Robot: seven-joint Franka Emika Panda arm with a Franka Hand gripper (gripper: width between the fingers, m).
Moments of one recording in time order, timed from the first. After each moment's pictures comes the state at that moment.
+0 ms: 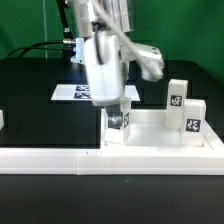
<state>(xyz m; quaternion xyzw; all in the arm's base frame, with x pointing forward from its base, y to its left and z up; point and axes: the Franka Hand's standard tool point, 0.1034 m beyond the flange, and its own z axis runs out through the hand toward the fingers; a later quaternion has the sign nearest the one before) 0.626 0.005 0.069 -0.72 0.69 0.00 0.09</state>
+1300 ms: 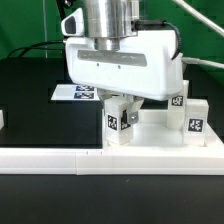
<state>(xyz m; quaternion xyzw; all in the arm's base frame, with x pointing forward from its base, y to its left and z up) 0.622 0.006 0.064 -0.89 0.46 -0.03 0.06</state>
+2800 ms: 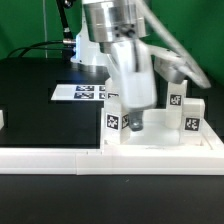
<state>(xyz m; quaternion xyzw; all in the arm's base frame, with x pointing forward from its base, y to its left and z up) 0.618 0.021 0.063 -0.76 0.64 0.03 0.06</state>
